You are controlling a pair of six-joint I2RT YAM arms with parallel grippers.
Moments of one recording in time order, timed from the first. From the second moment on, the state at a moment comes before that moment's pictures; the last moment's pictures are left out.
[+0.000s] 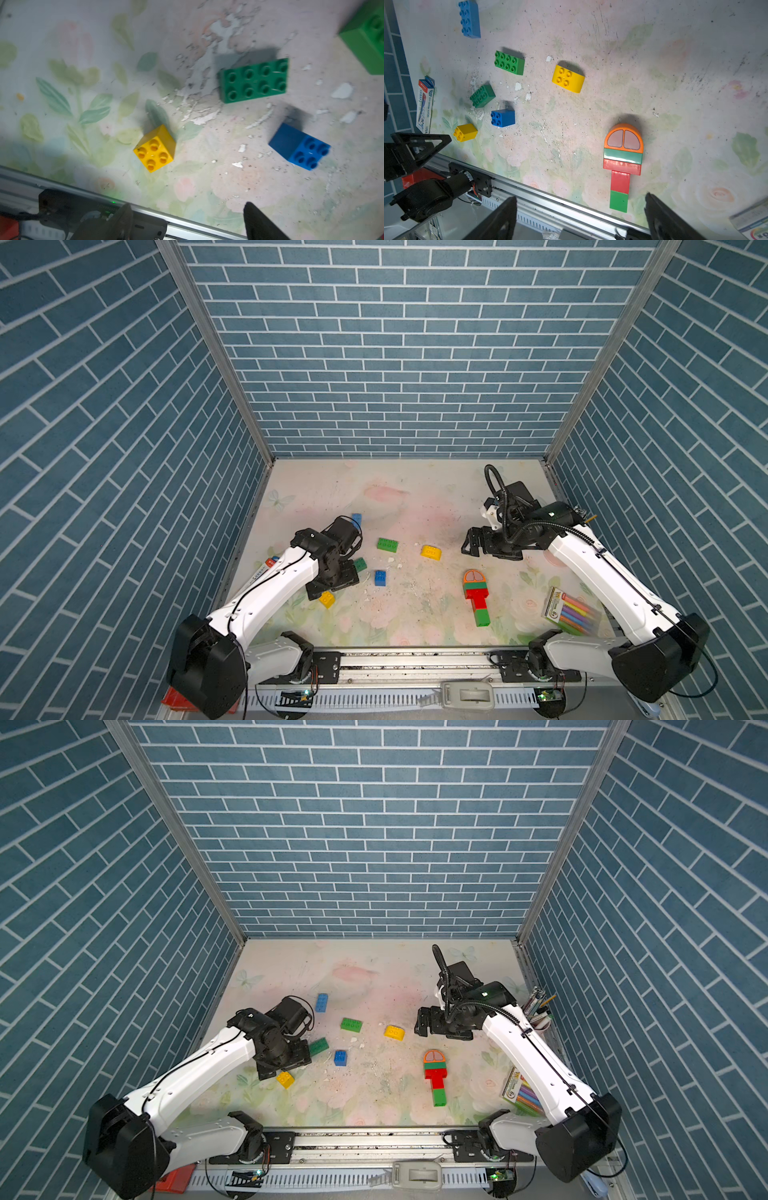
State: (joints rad) left arm -0.46 1.18 0.89 -1.22 -0.04 -0.88; right arm 0.50 1.27 1.25 -1.18 -0.26 0.45
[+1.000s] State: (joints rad) left arm -0.28 1.16 0.63 -0.95 0.00 -0.98; right arm 0.50 1.28 1.25 -1.15 -0.28 0.45
